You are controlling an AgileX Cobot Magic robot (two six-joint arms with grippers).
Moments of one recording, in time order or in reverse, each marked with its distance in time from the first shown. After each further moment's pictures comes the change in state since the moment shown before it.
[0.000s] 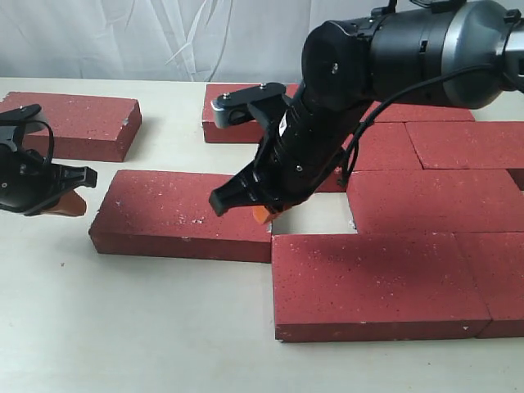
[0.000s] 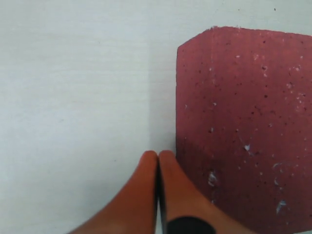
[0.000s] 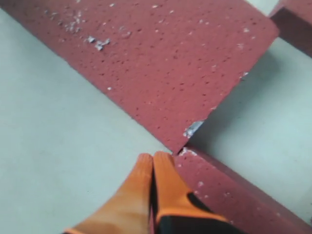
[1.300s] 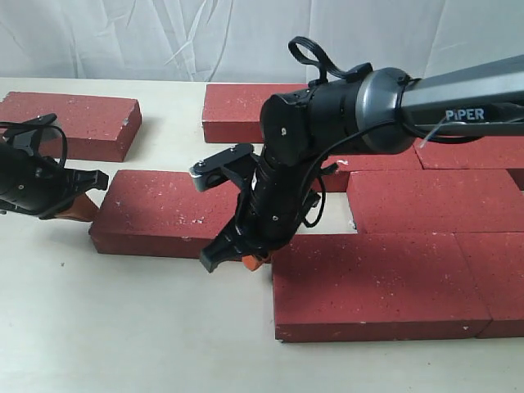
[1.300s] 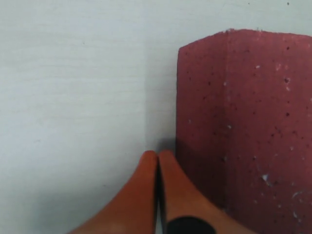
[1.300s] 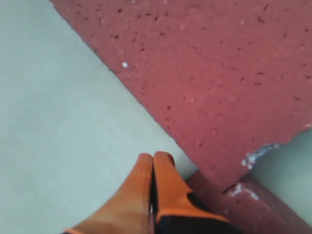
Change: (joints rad) left arm 0.000 0.119 -0.064 -0.055 0.045 0.049; right arm 0.054 0.175 0.000 0.027 -0.035 -0.106
